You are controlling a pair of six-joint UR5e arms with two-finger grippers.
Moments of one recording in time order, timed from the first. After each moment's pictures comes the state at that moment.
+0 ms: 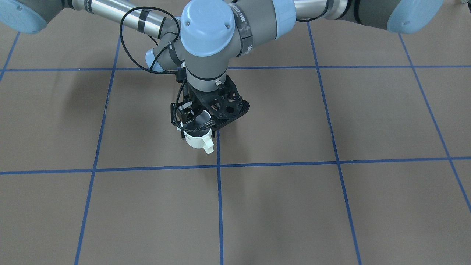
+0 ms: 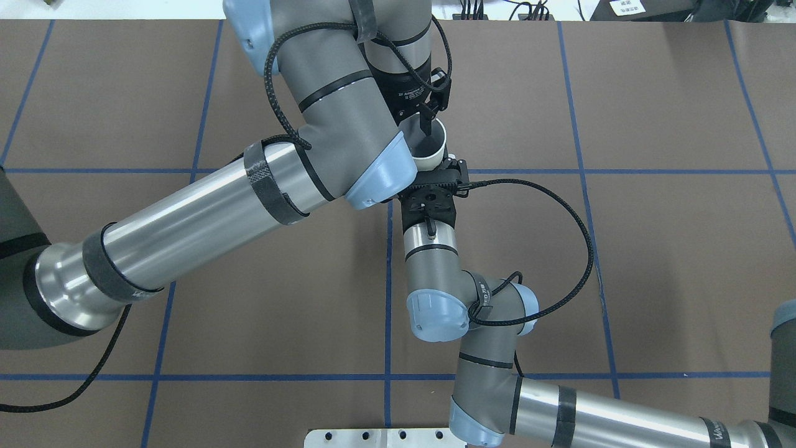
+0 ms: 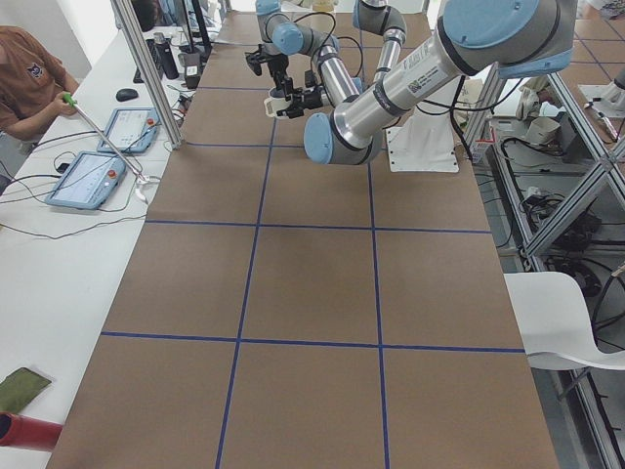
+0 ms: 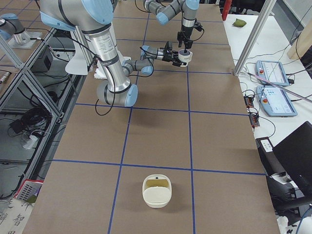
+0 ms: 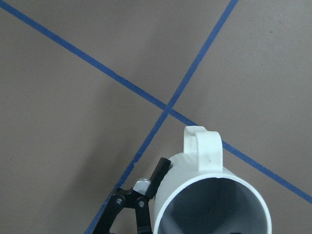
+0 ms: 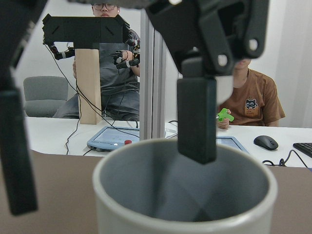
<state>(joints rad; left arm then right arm) -0.72 -2.73 -1.34 -1.35 -2.15 -1.61 0.29 -0.90 1.37 -0.77 0.51 1.03</state>
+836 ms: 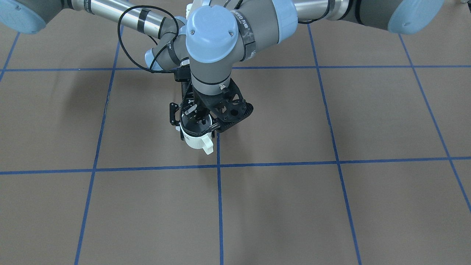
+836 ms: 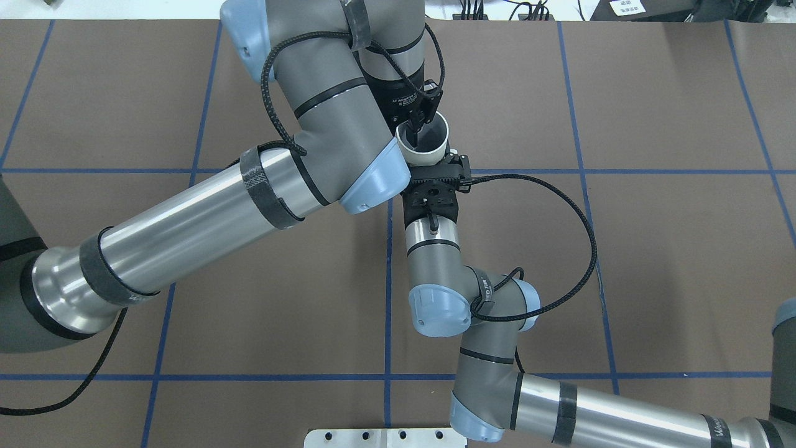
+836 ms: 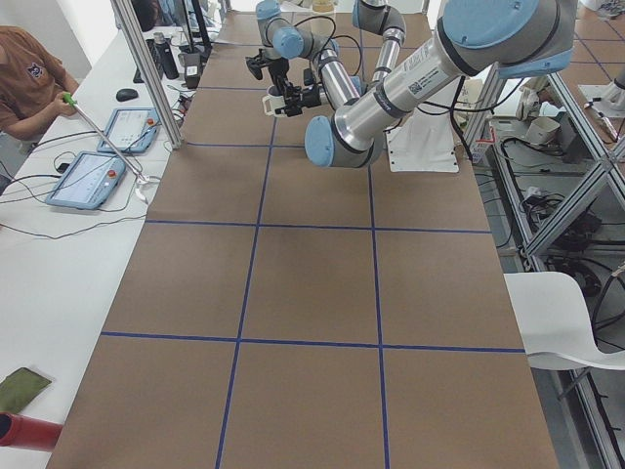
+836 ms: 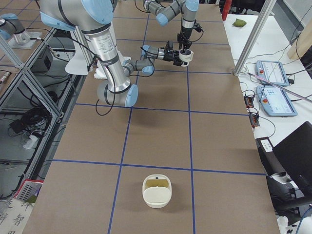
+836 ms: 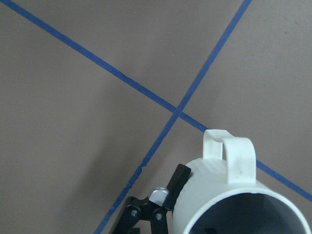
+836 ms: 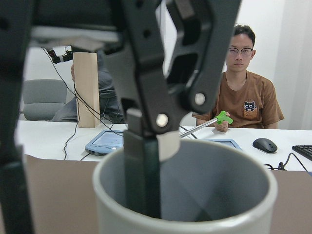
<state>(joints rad) -0.71 -2.71 -1.34 -1.35 -2.15 -1.61 0.30 -0.90 1.37 -0.77 0.51 1.02</state>
